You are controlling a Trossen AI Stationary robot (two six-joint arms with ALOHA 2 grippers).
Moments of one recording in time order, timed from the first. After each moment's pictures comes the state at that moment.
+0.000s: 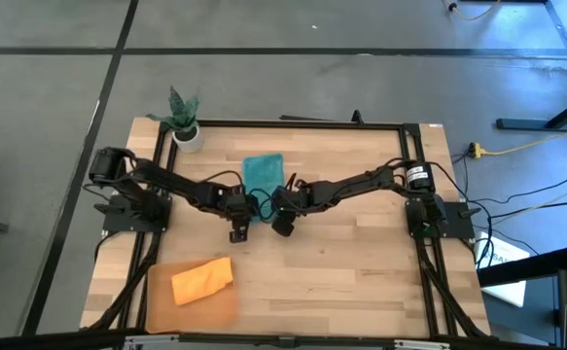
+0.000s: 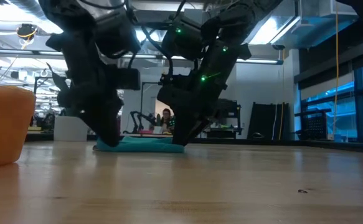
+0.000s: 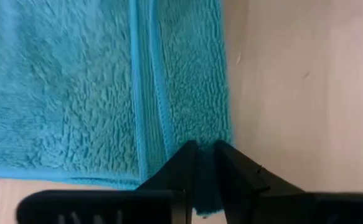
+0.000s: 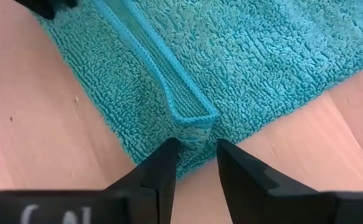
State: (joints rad) left arm -0.04 1.59 0.74 -0.29 -0.11 -0.15; right arm 0.02 2.08 1.37 -0.39 0.21 0.44
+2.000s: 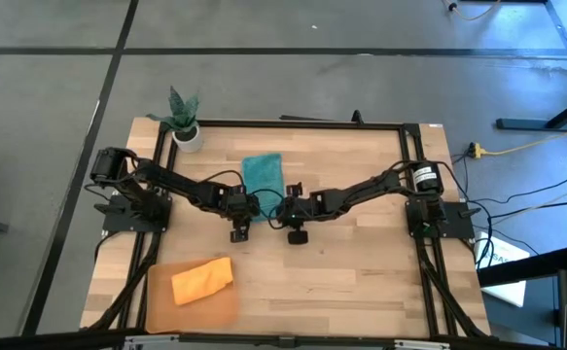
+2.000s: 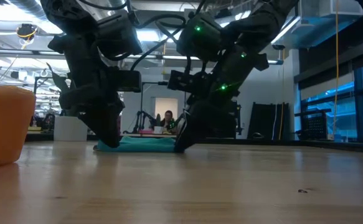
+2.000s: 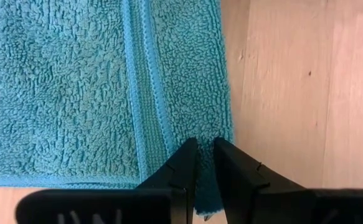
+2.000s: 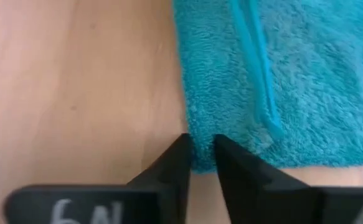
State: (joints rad) left arm -0.04 1.62 0.74 -0.29 -0.09 -0.15; right arm 0.05 2.03 1.17 -0.10 0.19 -0.14
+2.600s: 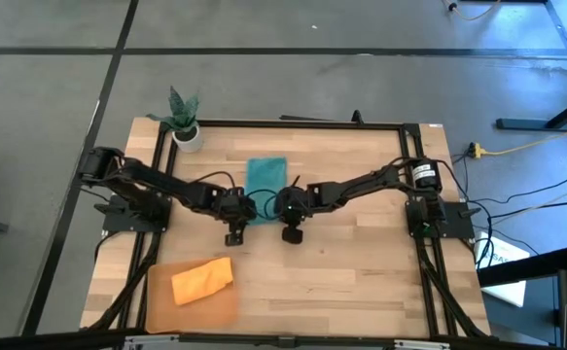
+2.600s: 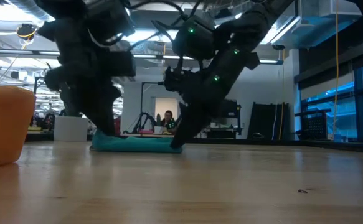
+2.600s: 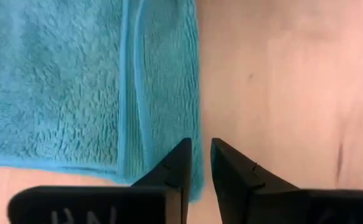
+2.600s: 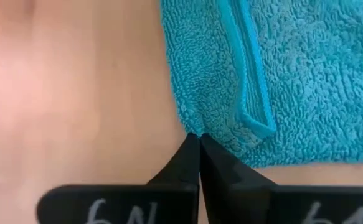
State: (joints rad) left arm -0.08 1.50 0.74 -0.33 -0.08 -0.15; right arm 0.01 2.03 1.23 -0.17 -0.02 0.13
